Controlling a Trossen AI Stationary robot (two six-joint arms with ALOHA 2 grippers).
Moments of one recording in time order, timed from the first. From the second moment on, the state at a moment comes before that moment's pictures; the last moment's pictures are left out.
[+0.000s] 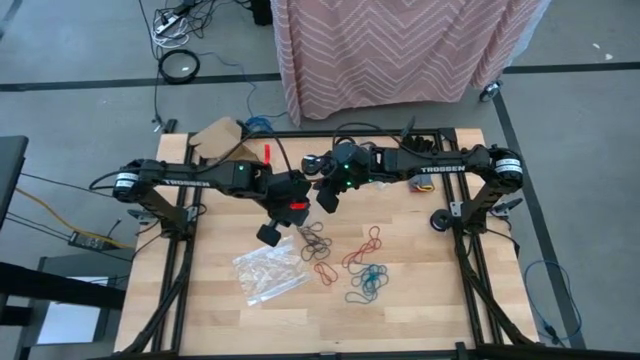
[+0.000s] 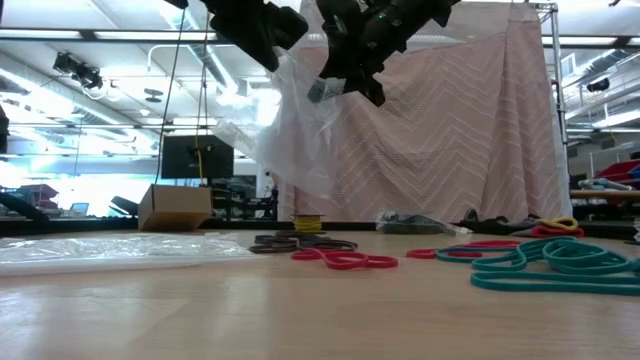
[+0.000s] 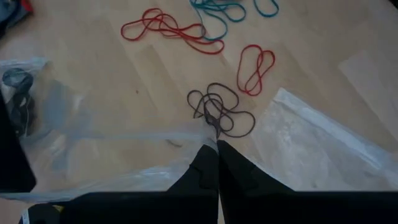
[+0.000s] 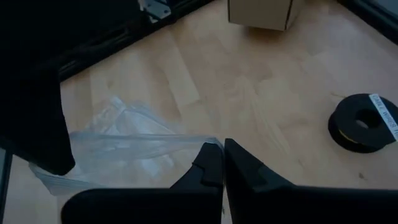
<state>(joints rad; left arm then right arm) -0.03 1.56 1.45 -0.93 0.16 0.49 -0.16 1.67 1.36 -0.36 0.00 0.35</state>
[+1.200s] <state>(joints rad) 0.14 1.56 1.45 -0.93 0.31 0.17 -0.16 1.67 1.36 -0.34 -0.12 0.29</state>
